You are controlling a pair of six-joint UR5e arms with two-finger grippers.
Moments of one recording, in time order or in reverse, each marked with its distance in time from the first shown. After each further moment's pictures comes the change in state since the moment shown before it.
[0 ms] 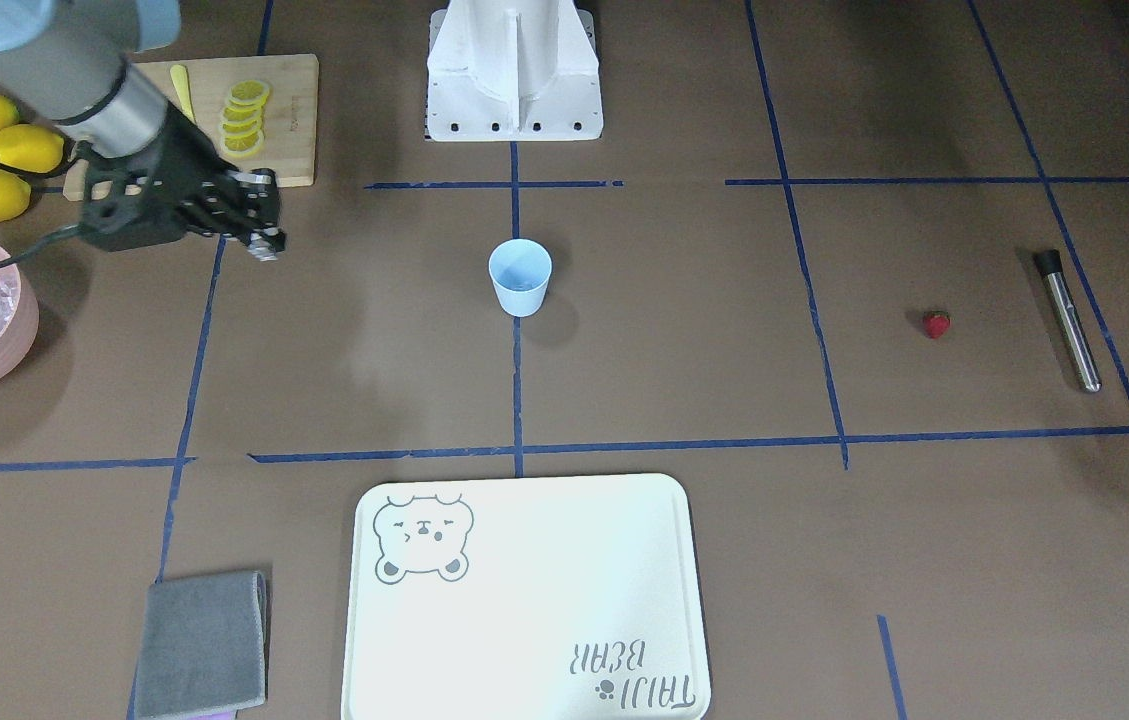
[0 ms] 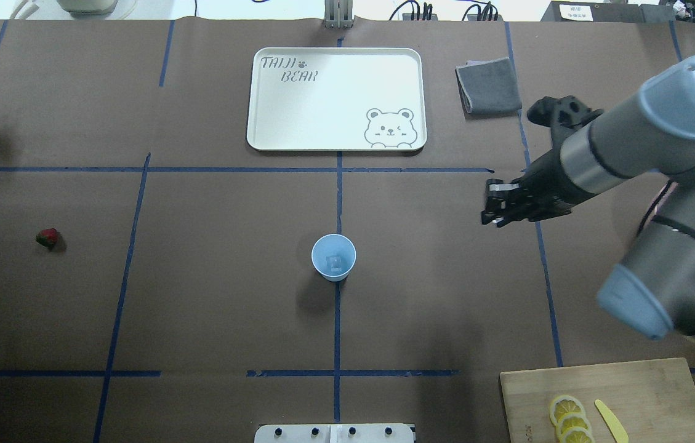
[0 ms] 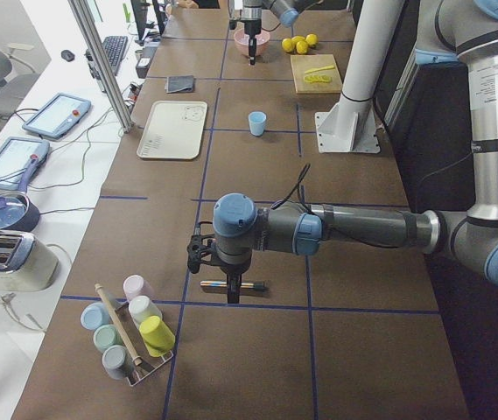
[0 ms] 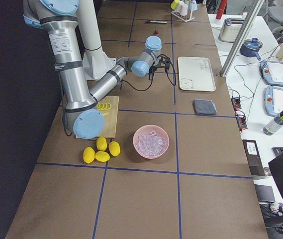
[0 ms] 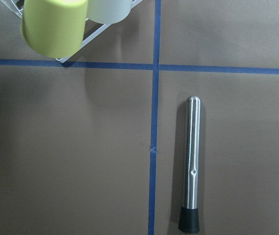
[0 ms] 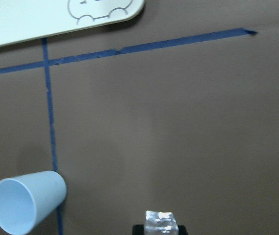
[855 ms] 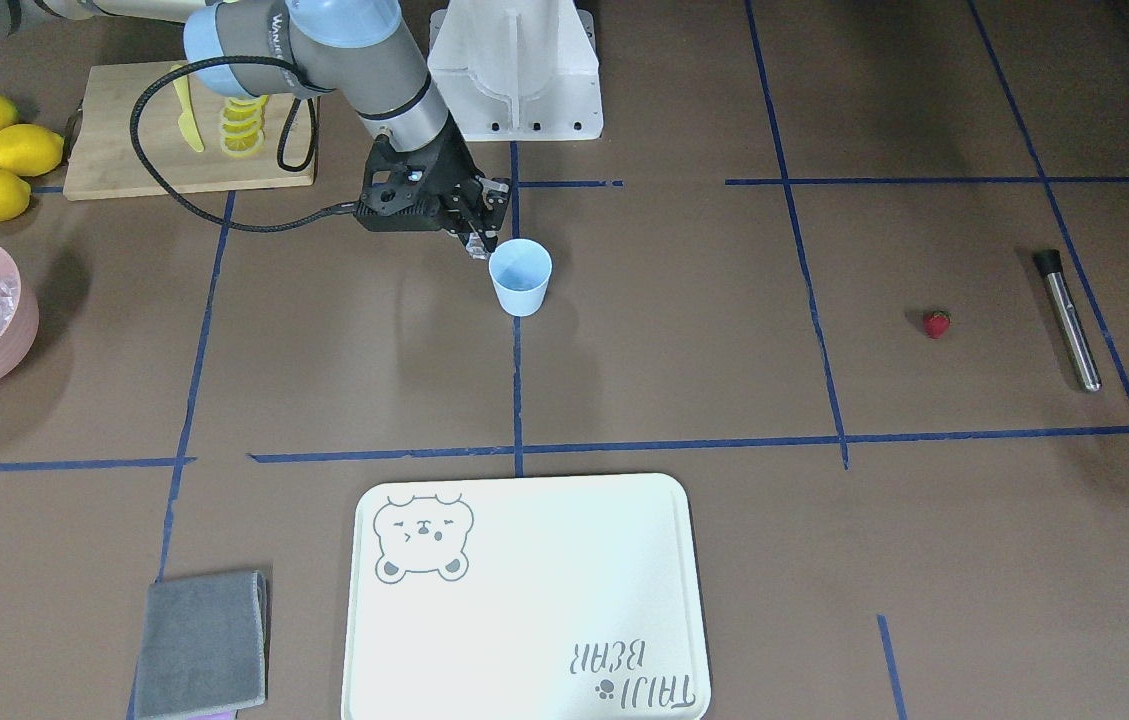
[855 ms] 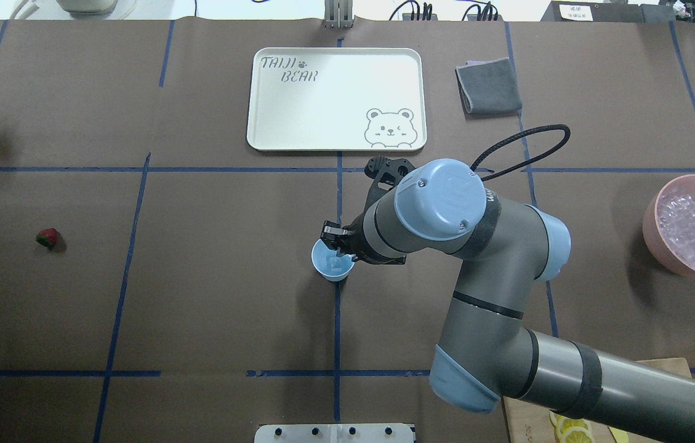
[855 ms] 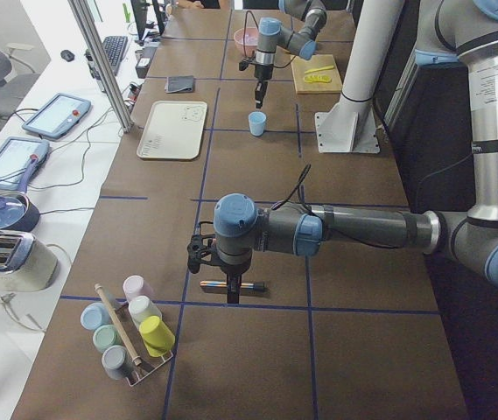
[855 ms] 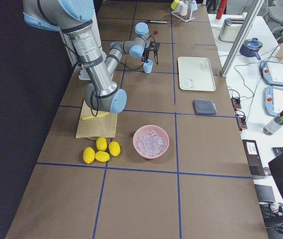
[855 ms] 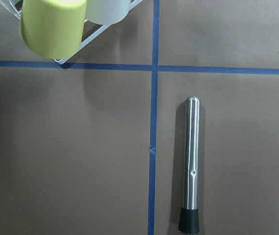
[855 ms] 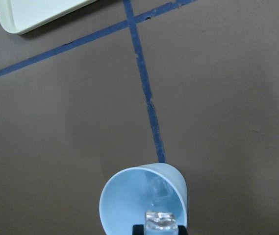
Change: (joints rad) left arm 0.000 0.003 0.000 -0.011 -0.001 0.000; right arm -0.261 0.291 -0.205 0.007 -0.310 0.283
